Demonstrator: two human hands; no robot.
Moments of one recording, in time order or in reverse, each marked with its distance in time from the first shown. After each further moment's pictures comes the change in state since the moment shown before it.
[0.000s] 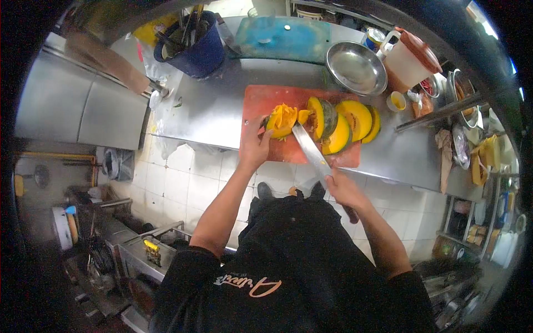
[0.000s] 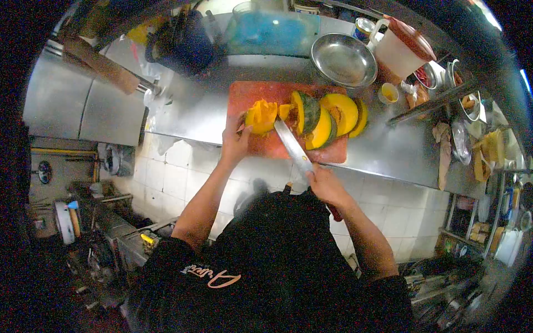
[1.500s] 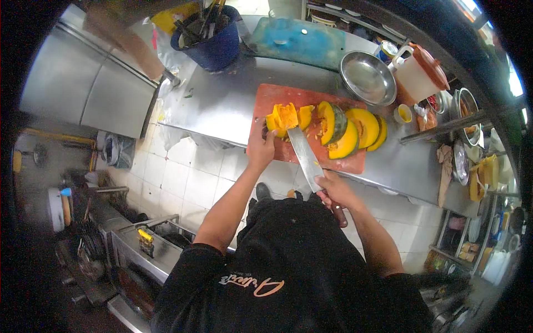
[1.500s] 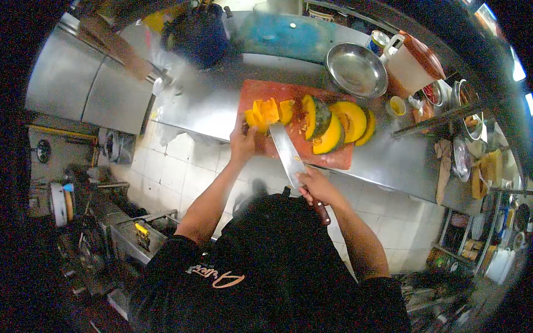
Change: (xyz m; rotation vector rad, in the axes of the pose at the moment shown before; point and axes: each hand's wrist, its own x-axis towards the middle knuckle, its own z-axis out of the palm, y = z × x) left_hand -0.012 -0.020 0.009 -0.199 0.183 -0.108; right_hand 0.017 -0.031 -0.001 0.778 -0.454 0.427
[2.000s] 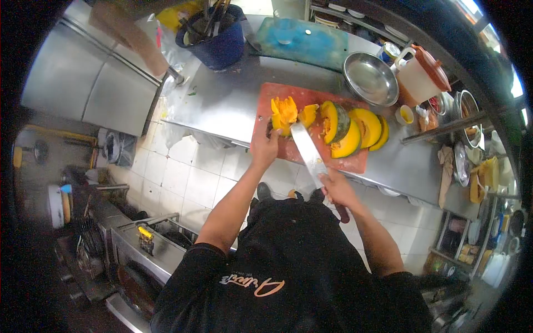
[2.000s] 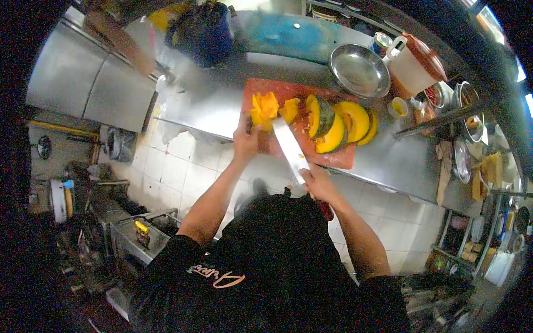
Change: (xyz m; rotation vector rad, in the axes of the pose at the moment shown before) left_hand -0.002 0.003 -0.001 0.061 0.024 0.003; right_hand 0.007 0.007 0.003 -0.287 0.160 -0.111
